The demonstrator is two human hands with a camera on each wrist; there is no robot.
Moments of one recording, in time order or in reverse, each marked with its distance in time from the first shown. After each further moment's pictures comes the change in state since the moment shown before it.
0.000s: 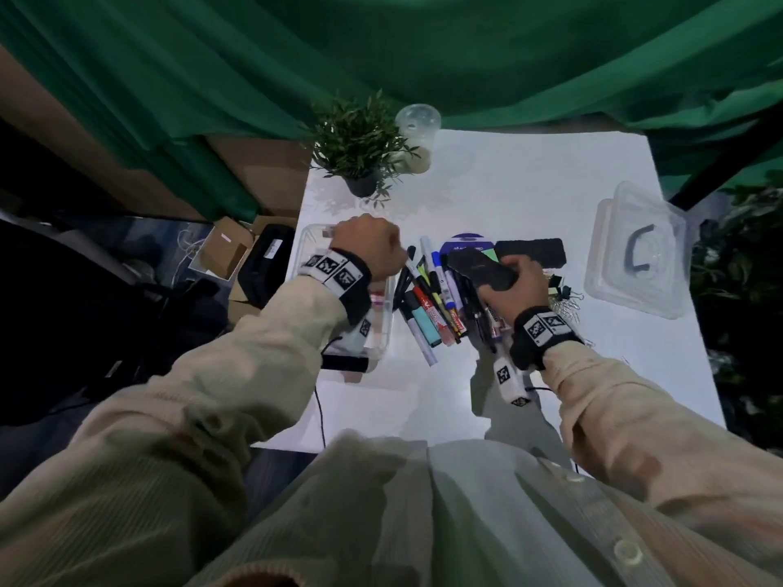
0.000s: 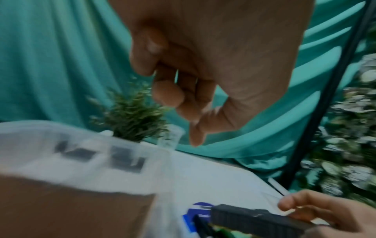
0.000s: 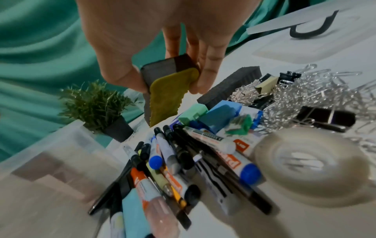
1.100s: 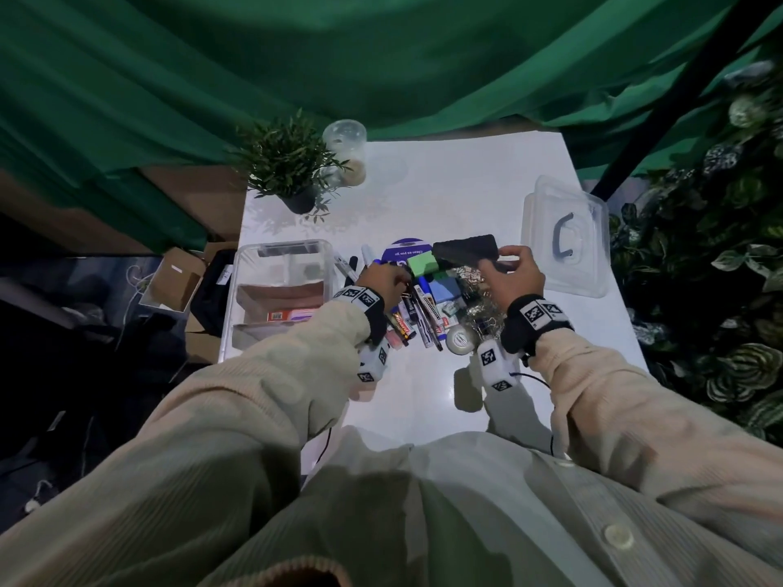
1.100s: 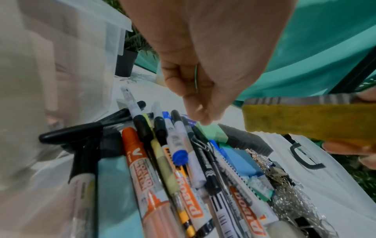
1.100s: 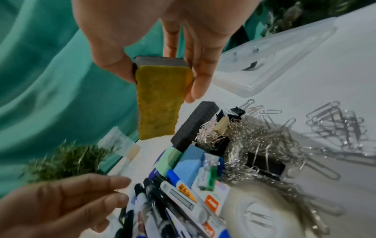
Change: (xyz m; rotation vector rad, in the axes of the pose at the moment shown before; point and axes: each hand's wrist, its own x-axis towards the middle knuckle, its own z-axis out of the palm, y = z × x) left_hand 0.033 0.093 0.095 -0.365 -0.190 0.038; right_hand 0.005 0.027 -0.079 0.304 0.158 0.213
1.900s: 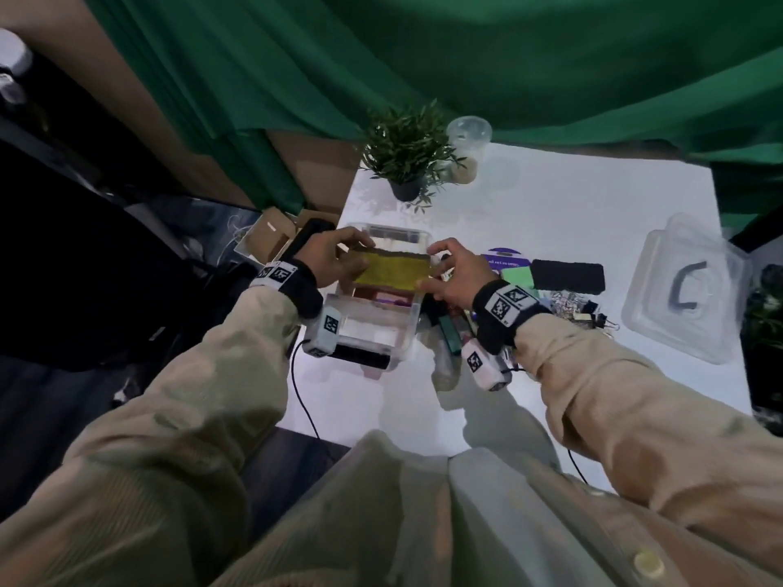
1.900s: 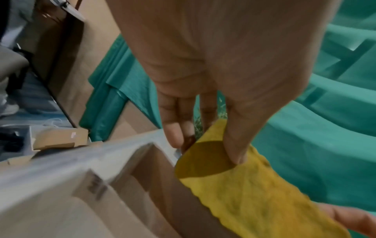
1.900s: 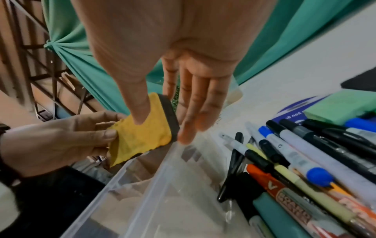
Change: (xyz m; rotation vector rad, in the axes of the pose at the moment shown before) left_hand -0.108 -0.167 -0.121 -0.350 0.206 -0.093; right_hand -0.065 -0.090 0.146 -0.308 -0.781 -0.390
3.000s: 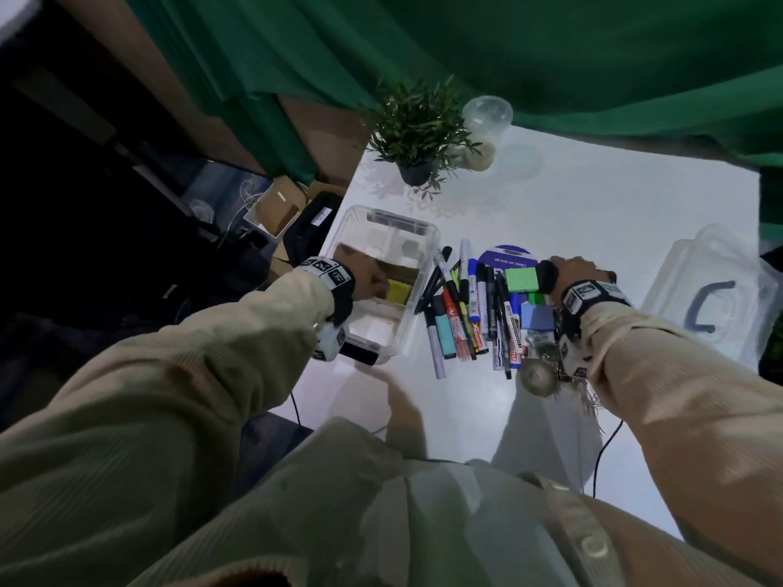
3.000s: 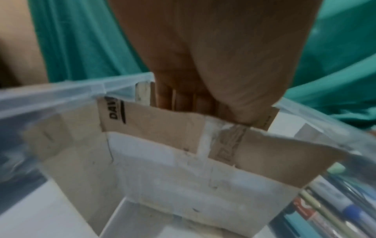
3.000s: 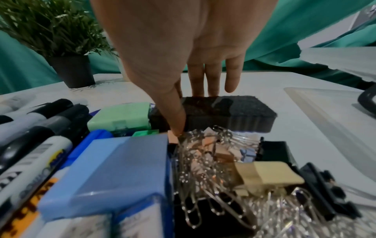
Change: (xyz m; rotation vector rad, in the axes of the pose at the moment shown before) left_hand 0.034 0.016 0.060 0.702 -0.458 -0.163; right_hand 0.061 0.143 -0.107 -1.019 -0.056 0.331
